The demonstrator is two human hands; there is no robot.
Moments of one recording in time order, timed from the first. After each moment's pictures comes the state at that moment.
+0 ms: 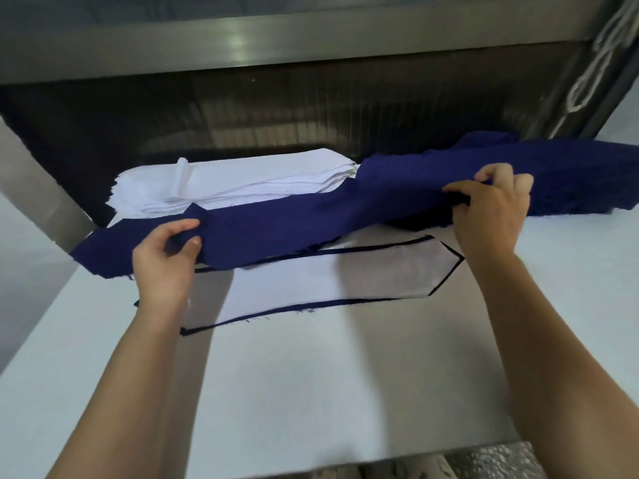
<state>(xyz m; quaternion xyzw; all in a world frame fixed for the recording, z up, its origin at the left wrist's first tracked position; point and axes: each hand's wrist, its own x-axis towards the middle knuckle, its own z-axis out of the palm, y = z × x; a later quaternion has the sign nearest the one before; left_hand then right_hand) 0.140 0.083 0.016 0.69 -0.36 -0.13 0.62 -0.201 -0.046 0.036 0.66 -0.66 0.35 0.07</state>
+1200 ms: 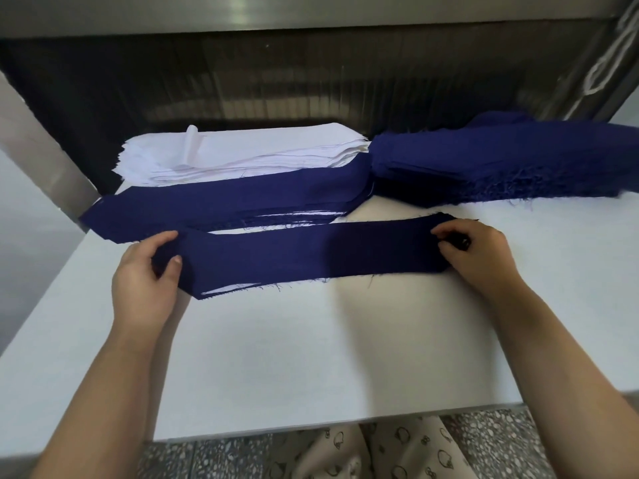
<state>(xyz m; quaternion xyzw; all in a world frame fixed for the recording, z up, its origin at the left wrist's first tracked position) 0.175 0.146 -0.024 0.78 -0.45 -0.01 0.43 -0.211 0.003 -0.015 0.73 -0.56 0.34 -0.19</state>
